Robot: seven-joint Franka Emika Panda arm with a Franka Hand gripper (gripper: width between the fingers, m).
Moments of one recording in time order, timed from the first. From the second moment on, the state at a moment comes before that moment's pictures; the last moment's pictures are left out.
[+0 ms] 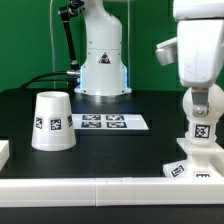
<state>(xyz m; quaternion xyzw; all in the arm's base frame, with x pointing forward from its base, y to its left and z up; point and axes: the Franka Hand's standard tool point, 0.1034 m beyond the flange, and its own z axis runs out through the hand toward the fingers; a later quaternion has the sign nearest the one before) 0.617 0.100 0.117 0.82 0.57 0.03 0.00</state>
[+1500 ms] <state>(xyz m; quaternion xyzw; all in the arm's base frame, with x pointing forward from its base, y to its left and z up) 0.615 0.094 0.112 0.88 0.47 0.03 0.01</state>
